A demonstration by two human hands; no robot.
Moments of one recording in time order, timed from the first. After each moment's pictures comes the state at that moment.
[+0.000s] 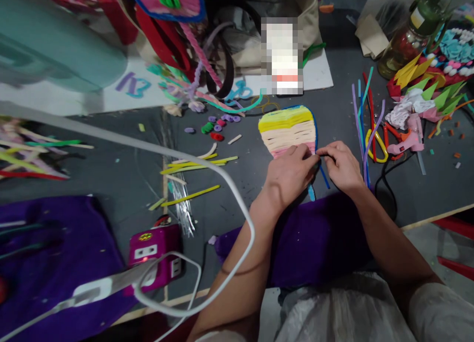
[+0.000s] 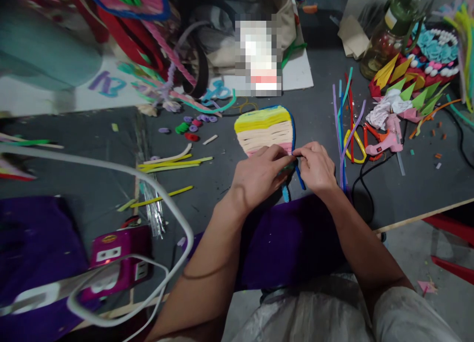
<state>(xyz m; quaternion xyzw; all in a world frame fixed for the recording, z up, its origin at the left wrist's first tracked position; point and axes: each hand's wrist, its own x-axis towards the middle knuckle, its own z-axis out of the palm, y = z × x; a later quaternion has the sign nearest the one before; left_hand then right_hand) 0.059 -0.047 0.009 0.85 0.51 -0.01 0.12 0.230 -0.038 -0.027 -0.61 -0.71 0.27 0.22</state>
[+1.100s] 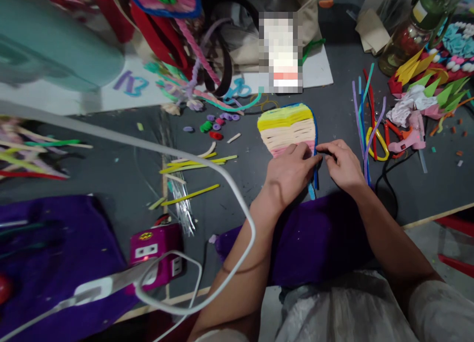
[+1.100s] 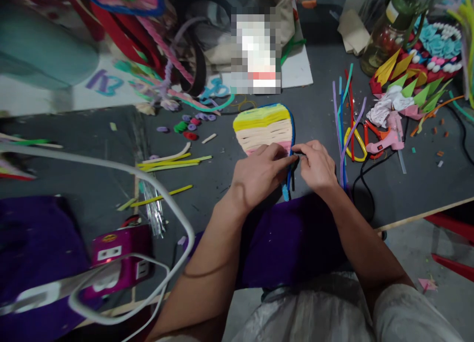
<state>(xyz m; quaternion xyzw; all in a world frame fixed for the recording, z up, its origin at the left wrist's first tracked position) 0.058 -0.048 0.004 0.85 0.51 0.02 0.11 0.231 -0.039 -0.018 -0.61 -0.71 0.29 0.20</state>
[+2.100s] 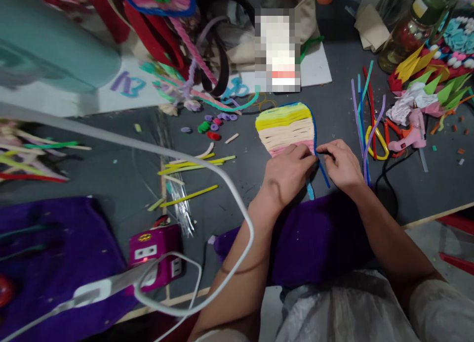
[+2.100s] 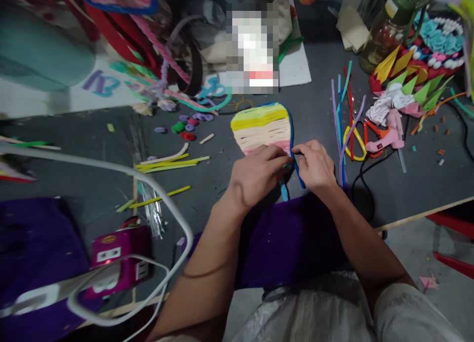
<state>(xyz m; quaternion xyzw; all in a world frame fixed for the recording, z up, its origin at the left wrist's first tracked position) 0.054 -0.046 -0.001 0.86 0.49 0.06 0.13 0.230 -0.040 -0.019 -0.62 -0.71 0.28 0.19</state>
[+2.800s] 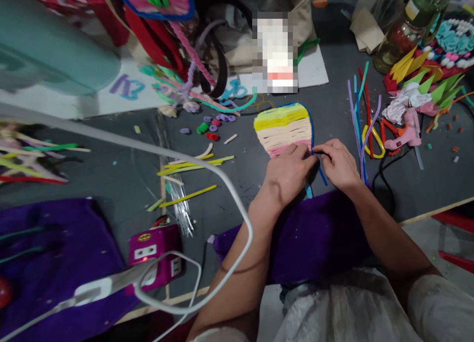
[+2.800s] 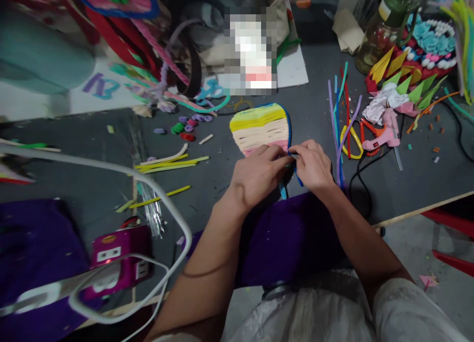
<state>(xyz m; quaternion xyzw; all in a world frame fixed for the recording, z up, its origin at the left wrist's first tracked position) 0.061 -0.047 0.004 0.87 0.49 0.02 0.11 0.228 -0.040 -0.023 -0.62 -0.71 0.27 0.19</state>
